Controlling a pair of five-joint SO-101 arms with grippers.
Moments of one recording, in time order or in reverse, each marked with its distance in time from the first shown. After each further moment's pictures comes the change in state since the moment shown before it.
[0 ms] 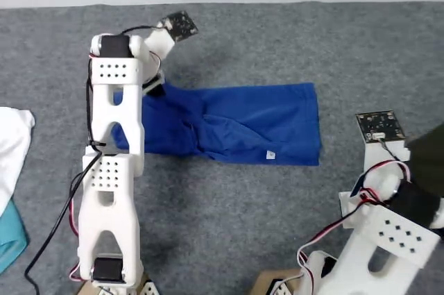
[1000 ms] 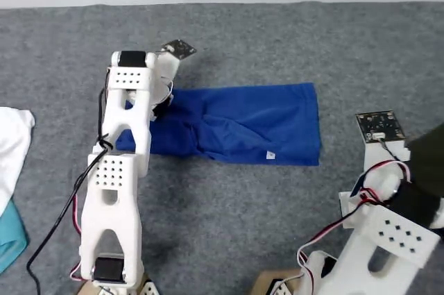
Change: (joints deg) left arm 1.4 4.9 18.2 -0.1 17.1; right arm 0.0 0.0 0.0 0.0 0.0
